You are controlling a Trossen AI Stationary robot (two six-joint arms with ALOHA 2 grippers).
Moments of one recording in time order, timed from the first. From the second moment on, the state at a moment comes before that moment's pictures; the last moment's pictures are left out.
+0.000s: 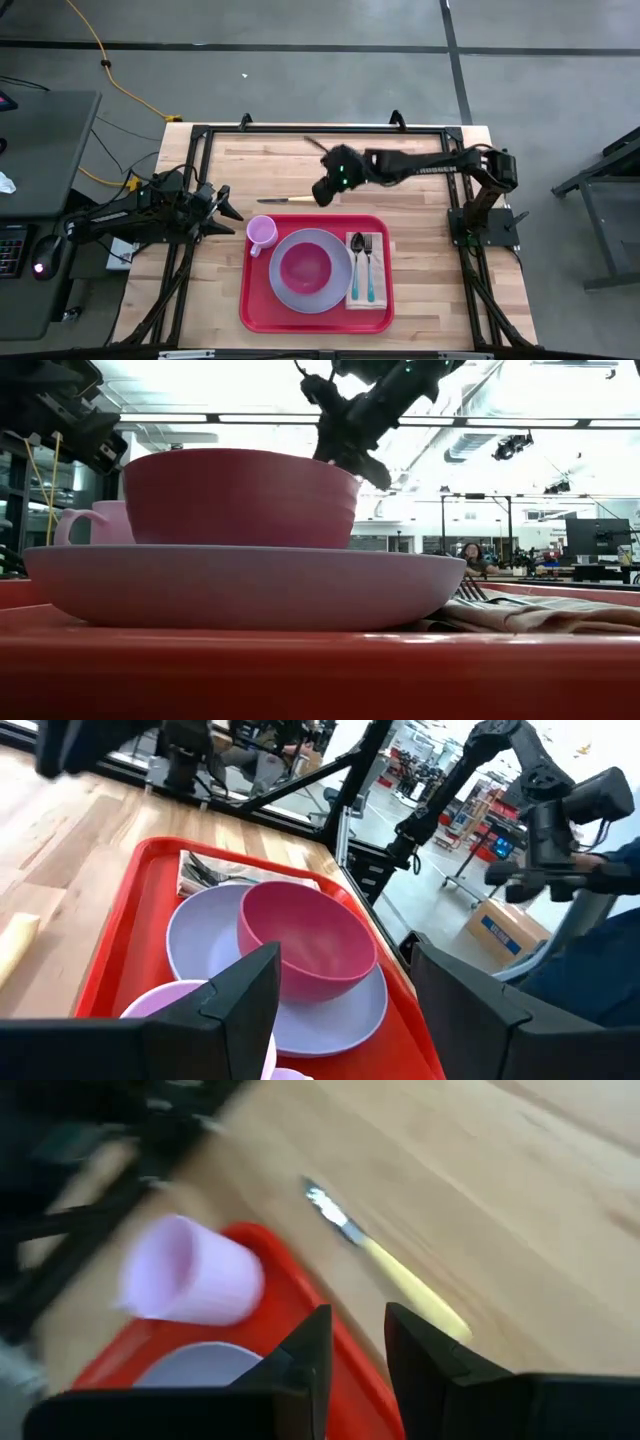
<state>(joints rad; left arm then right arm) 0.22 0.03 0.22 -0.31 0.58 -0.32 -0.15 1.74 1.33 -0.32 -0.03 0.68</state>
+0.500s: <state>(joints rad) 0.22 0.03 0.22 -0.32 0.43 -0.45 -0.25 1.78 1.33 -0.21 -0.30 0.20</state>
